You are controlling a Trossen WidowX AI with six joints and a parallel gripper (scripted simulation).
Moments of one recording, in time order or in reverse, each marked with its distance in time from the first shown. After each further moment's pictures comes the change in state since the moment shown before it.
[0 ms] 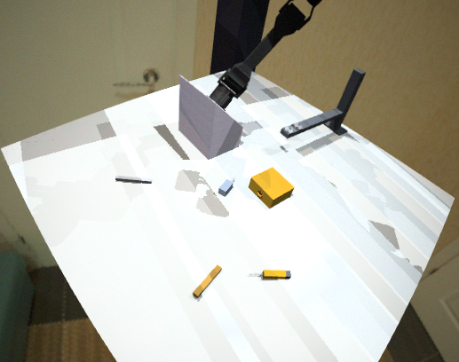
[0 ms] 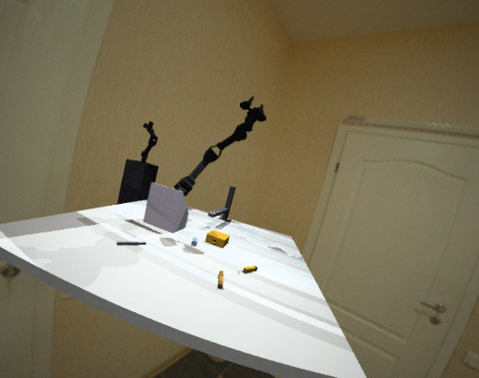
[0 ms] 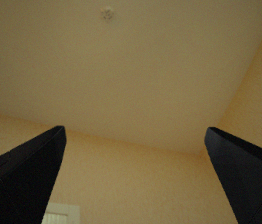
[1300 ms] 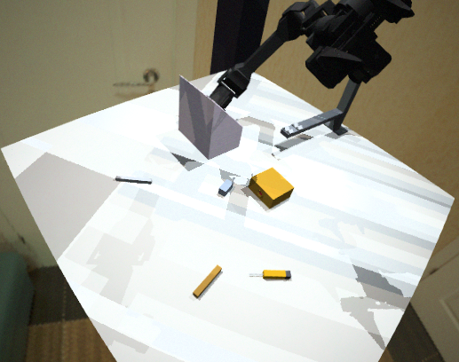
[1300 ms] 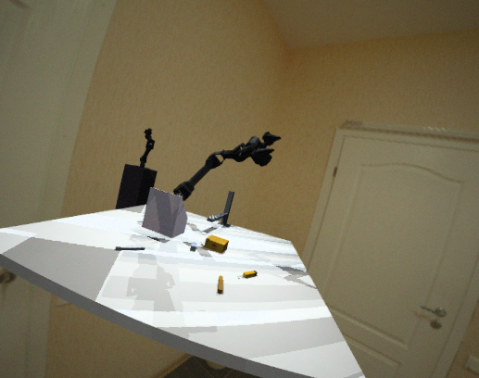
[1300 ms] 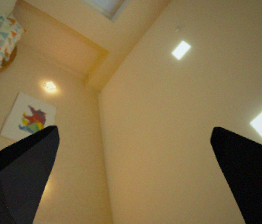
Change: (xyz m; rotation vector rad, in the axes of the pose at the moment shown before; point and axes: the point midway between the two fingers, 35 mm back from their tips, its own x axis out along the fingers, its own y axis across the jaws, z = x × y) arm -0.278 0.043 0.308 1.035 -1.188 0.708
